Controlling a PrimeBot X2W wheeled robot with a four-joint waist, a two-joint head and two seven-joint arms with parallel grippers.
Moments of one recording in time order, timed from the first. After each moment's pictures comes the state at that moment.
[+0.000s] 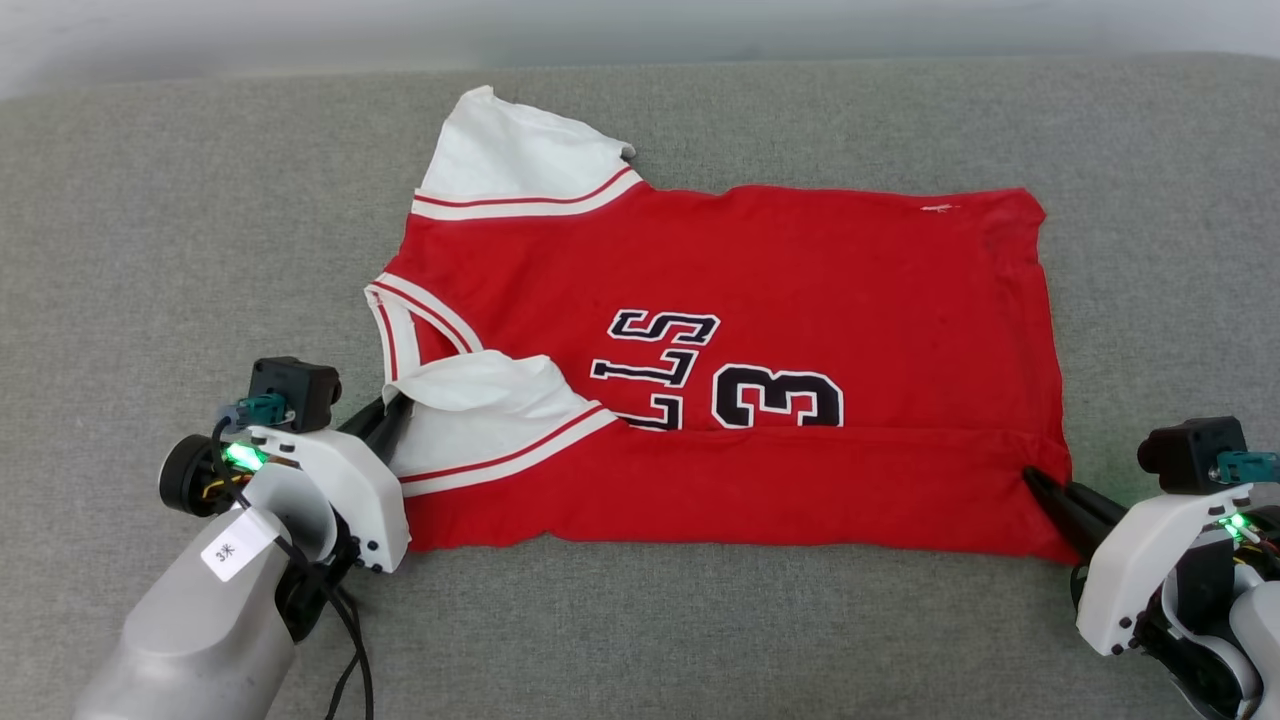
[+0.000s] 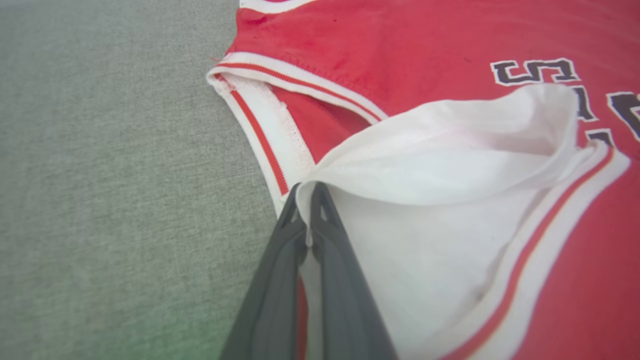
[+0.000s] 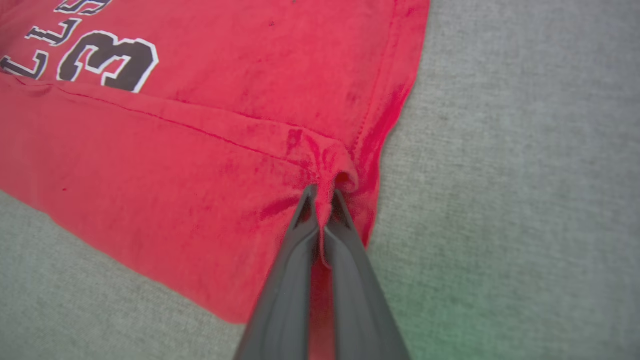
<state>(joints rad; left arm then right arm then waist) -0.60 0.43 -0.62 0.72 -0.66 -0.13 -0.07 -0.31 -0.54 0.44 0.38 0.70 0.13 0.13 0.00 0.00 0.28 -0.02</state>
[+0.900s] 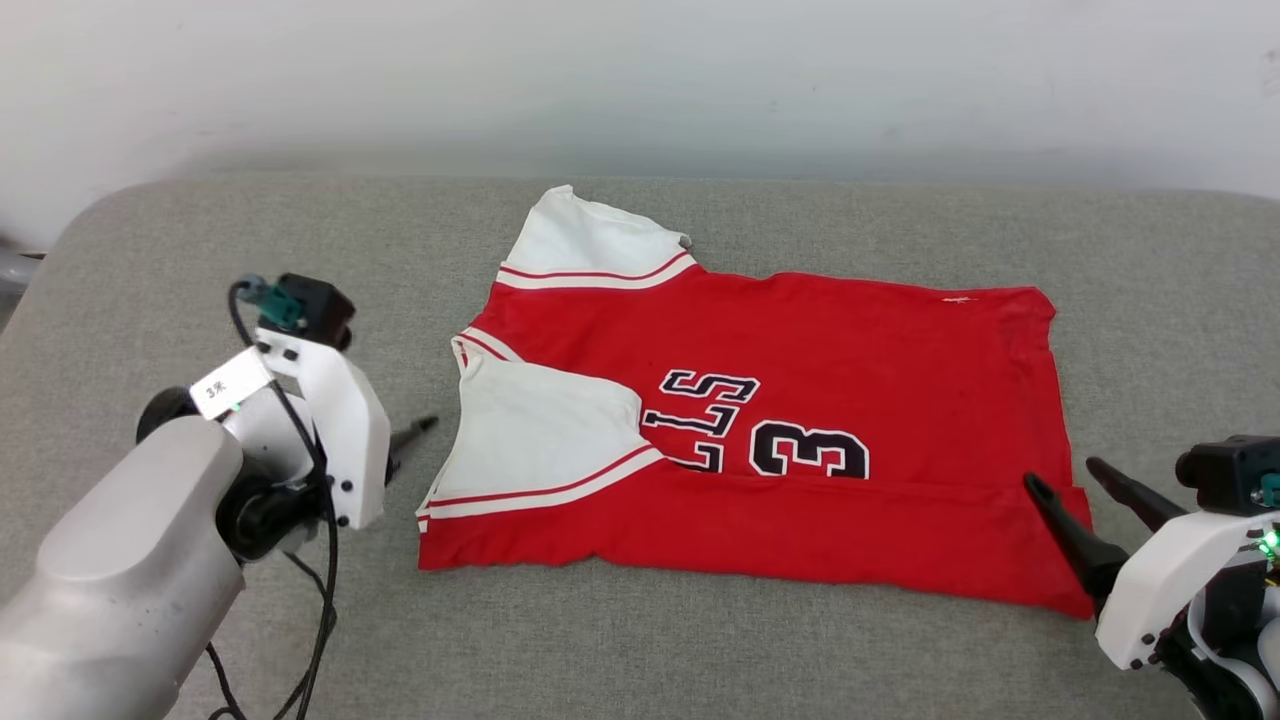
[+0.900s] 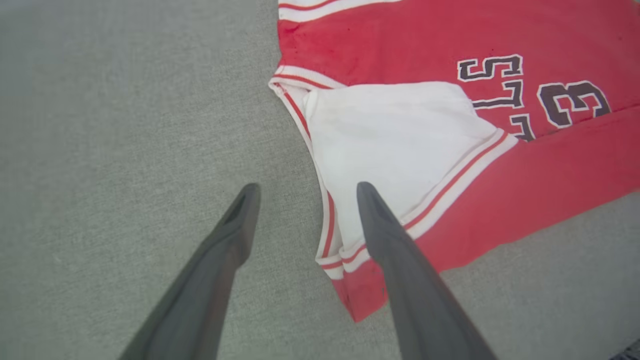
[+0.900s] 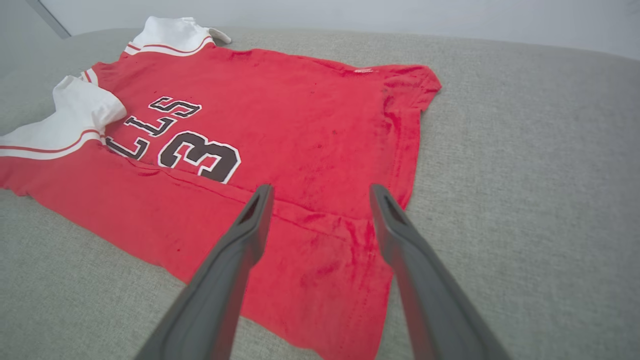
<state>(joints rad) -0.75 0.59 -0.81 0.56 -0.95 -0.13 0.43 -0.21 -0.51 0.29 0.27 0.64 0.13 0.12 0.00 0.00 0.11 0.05</state>
